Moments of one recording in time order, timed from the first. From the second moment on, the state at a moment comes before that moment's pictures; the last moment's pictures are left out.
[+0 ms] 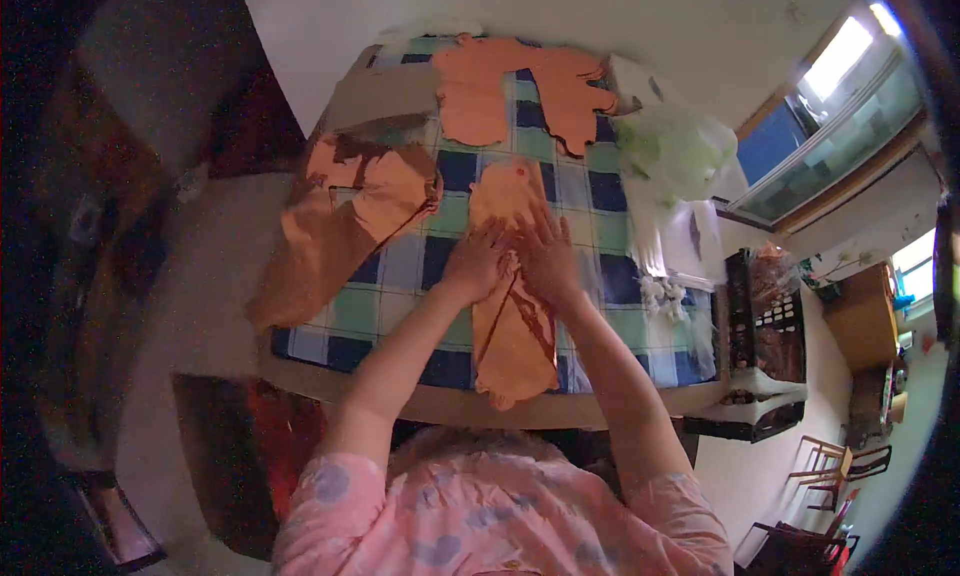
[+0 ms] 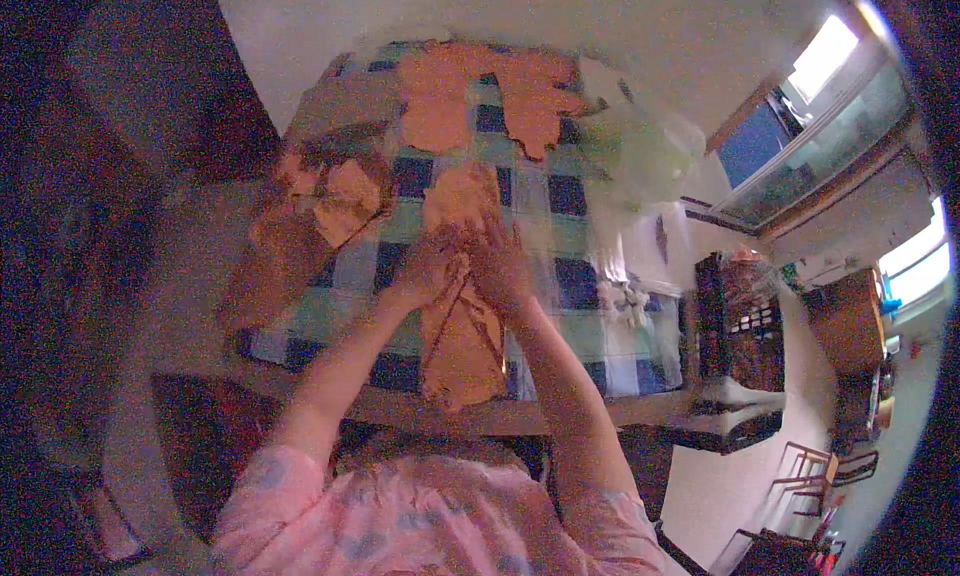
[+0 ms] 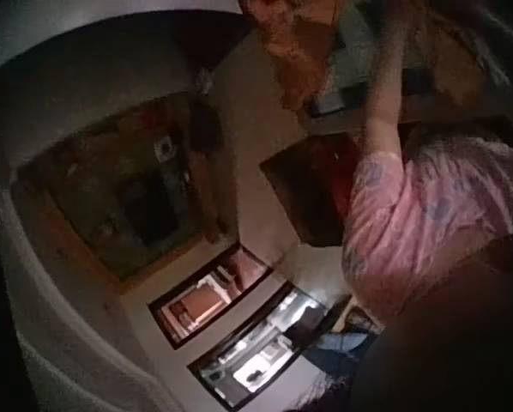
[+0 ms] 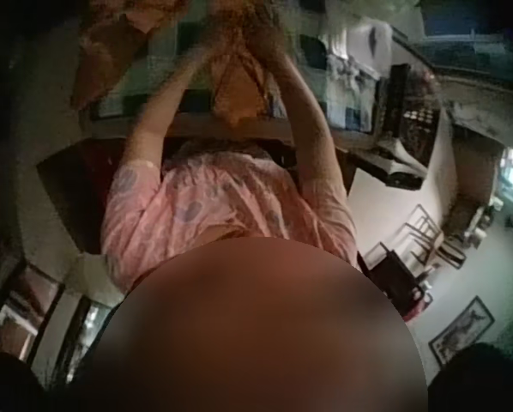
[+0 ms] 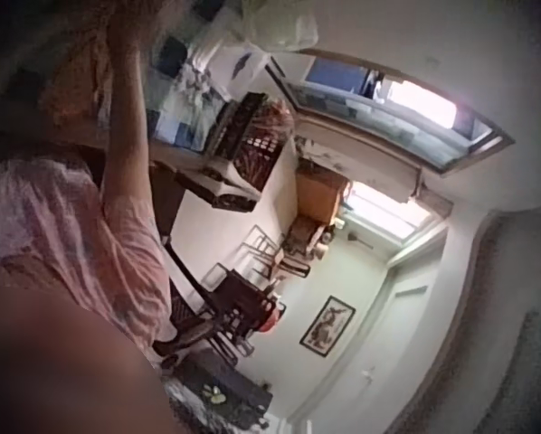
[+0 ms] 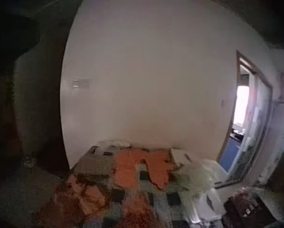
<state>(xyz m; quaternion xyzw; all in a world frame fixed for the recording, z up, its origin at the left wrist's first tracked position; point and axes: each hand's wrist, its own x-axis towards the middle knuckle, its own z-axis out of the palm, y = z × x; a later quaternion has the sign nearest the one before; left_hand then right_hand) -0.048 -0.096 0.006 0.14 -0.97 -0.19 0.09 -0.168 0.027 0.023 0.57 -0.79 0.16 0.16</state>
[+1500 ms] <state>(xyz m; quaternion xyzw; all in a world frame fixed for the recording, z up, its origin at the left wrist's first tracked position) -0.059 -0.402 0.054 0.24 -0.96 -0.11 0.11 -0.206 0.047 0.022 0.44 -0.79 0.42 -0.03</state>
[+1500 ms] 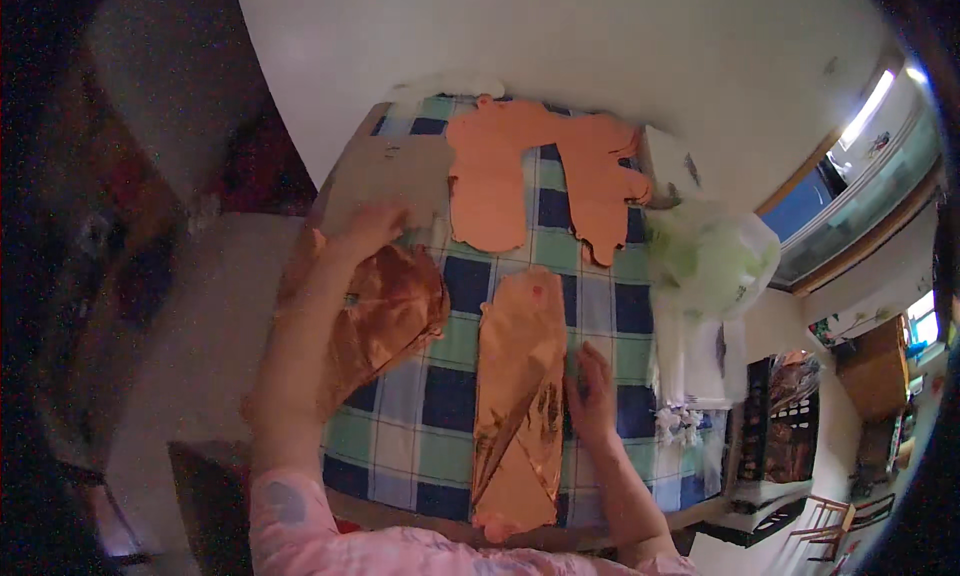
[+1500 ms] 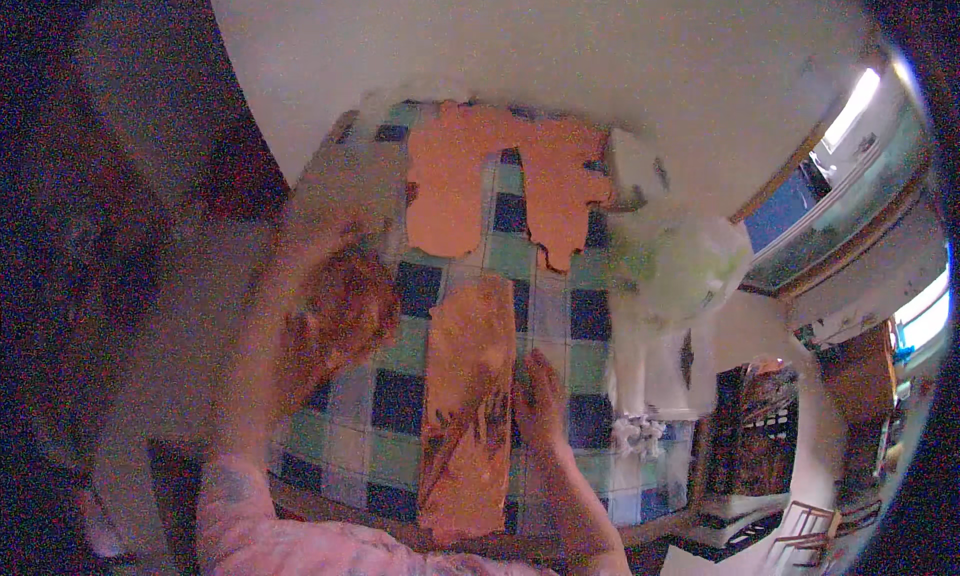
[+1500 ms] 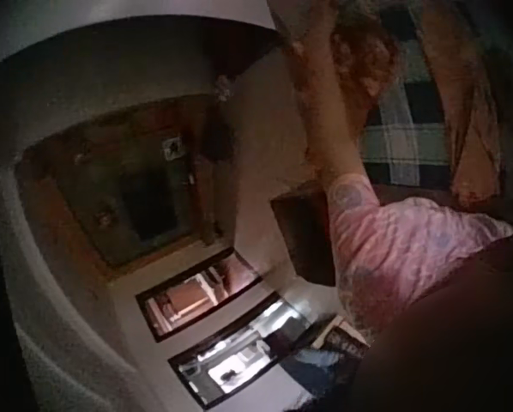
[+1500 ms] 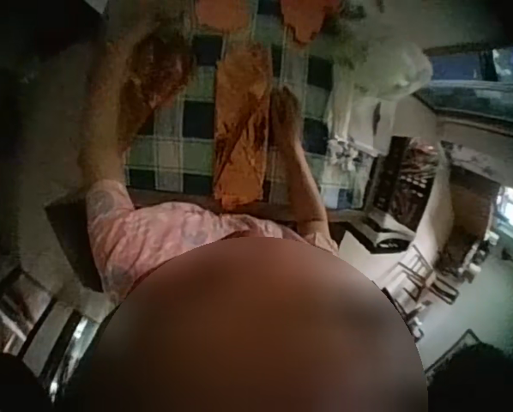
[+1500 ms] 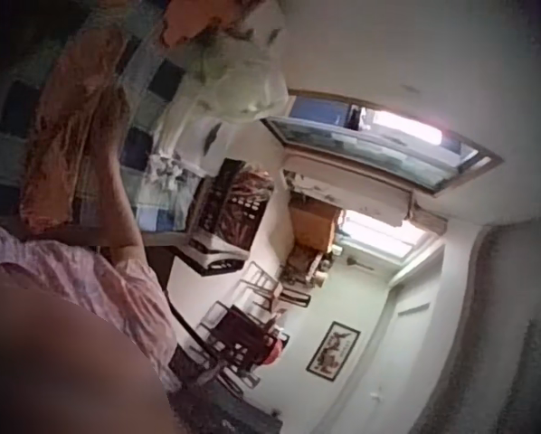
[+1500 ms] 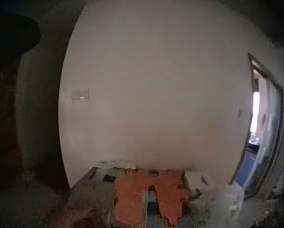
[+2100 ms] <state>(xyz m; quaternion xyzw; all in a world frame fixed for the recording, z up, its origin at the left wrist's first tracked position) -0.044 -0.388 0.078 0.23 -0.95 -0.19 0.13 -0.200 0.048 0.027 0.43 -0.81 0.41 -0.05</state>
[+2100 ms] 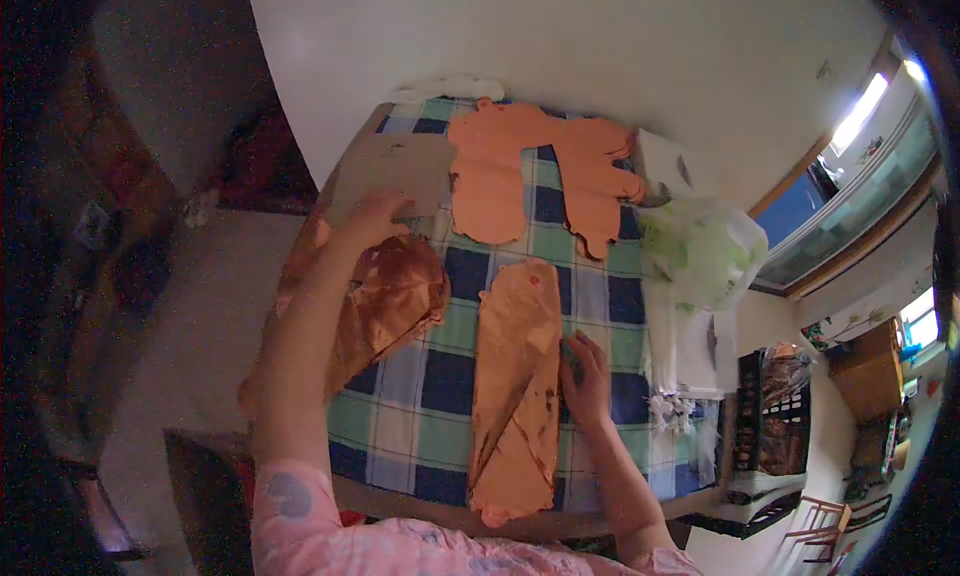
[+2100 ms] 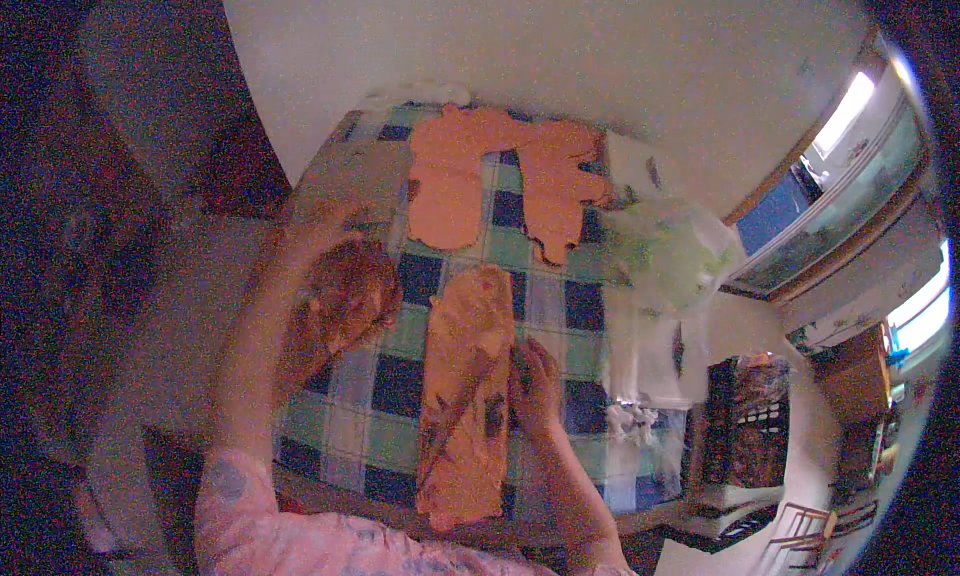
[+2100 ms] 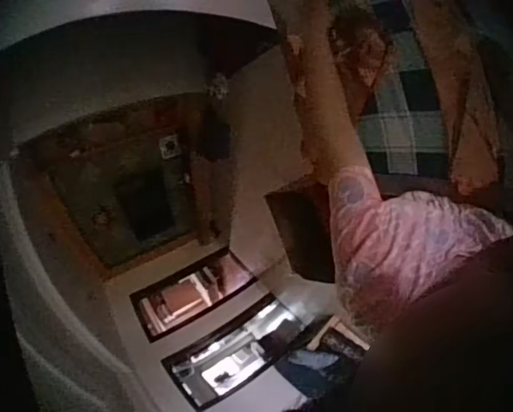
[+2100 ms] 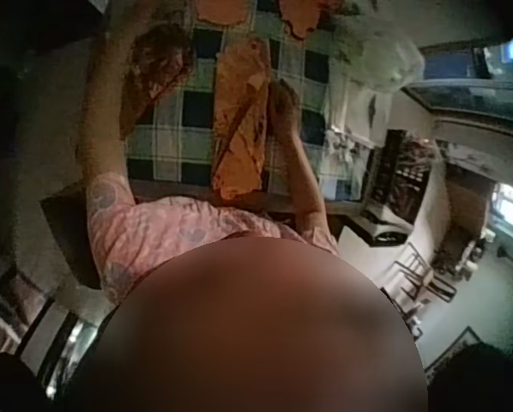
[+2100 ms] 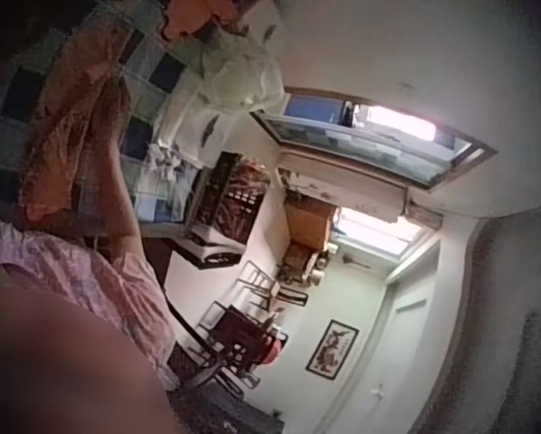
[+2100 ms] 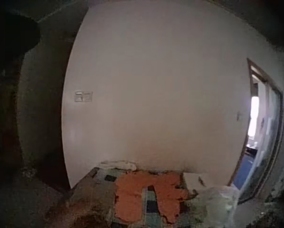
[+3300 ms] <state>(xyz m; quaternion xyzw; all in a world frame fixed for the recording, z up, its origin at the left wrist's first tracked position) 0.014 -0.026 0.041 -0.07 -0.94 -0.10 0.32 -0.193 0.075 0.040 0.22 -0.59 0.70 -0.32</state>
